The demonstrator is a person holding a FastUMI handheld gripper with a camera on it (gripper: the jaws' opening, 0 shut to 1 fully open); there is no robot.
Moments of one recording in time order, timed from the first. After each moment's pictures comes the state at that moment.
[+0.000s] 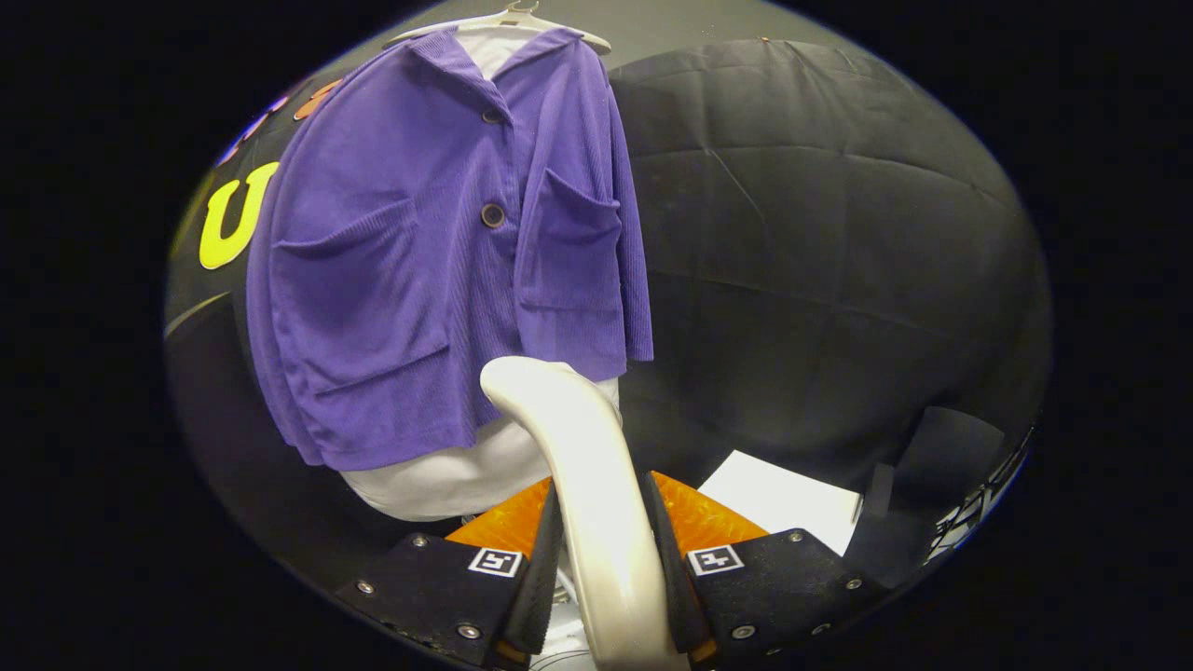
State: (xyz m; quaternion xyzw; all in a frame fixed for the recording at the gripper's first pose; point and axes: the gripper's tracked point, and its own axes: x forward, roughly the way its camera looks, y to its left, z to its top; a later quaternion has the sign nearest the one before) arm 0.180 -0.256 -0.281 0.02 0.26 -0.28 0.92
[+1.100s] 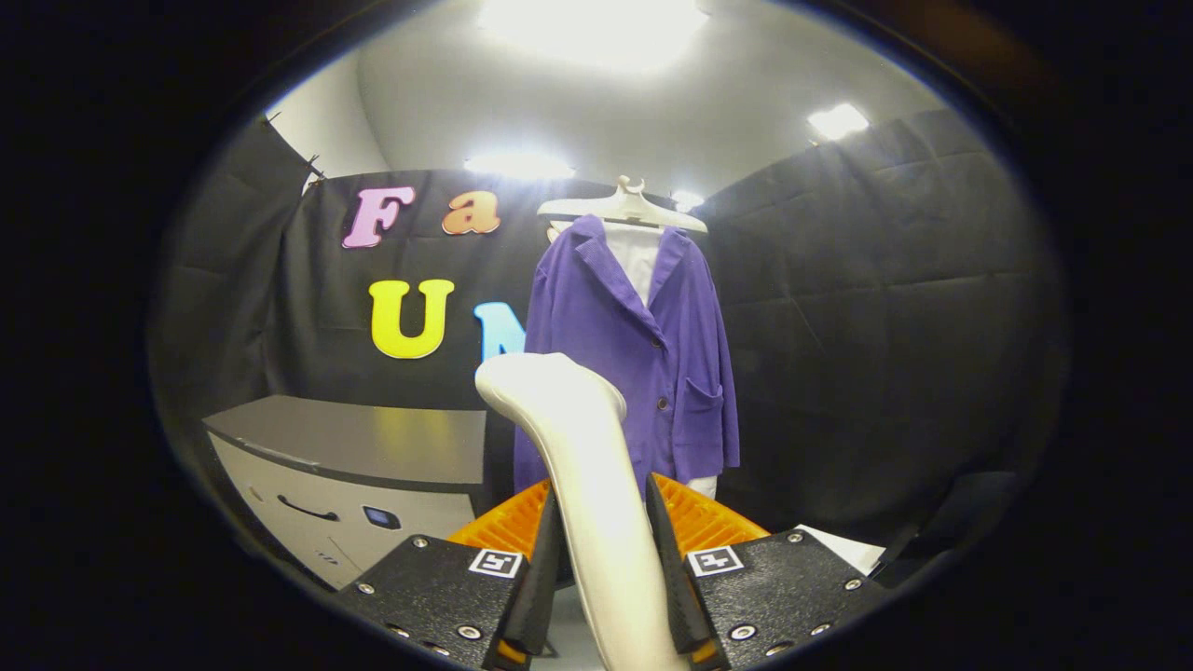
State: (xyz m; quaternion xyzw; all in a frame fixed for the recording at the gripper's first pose) arm 0.021 -0.074 -0.063 0.01 0.09 -0.09 0.99
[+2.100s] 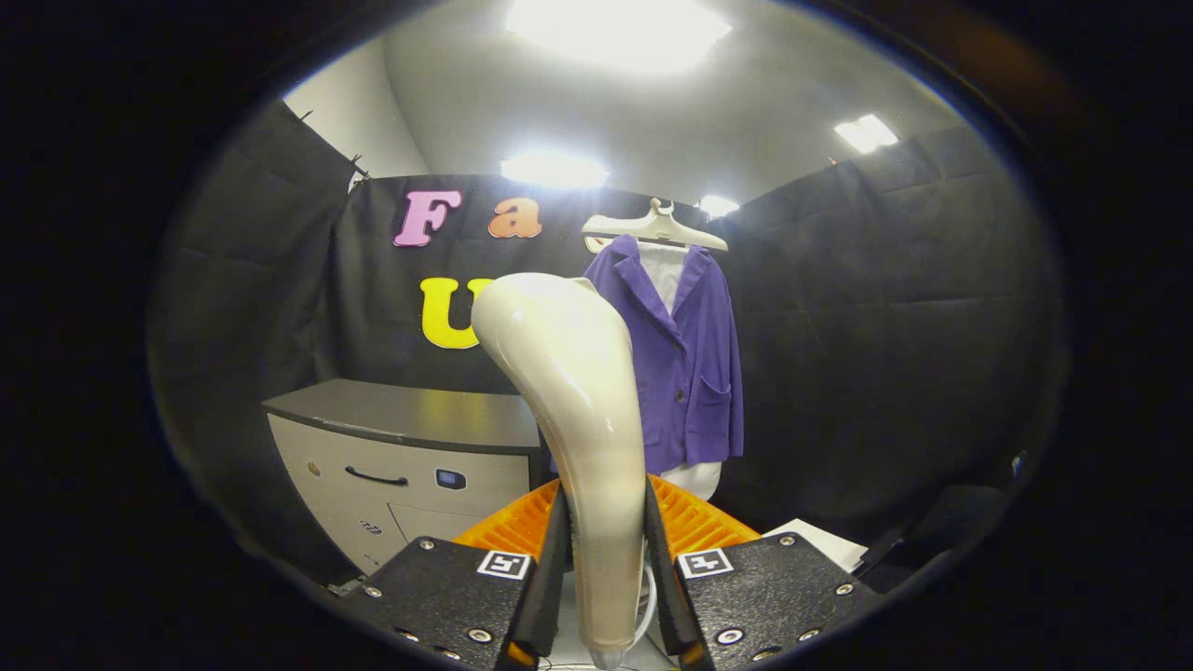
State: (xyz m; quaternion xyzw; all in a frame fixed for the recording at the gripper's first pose) arm -0.084 -0.046 -0.035 -0.01 0.10 -0.05 0.99
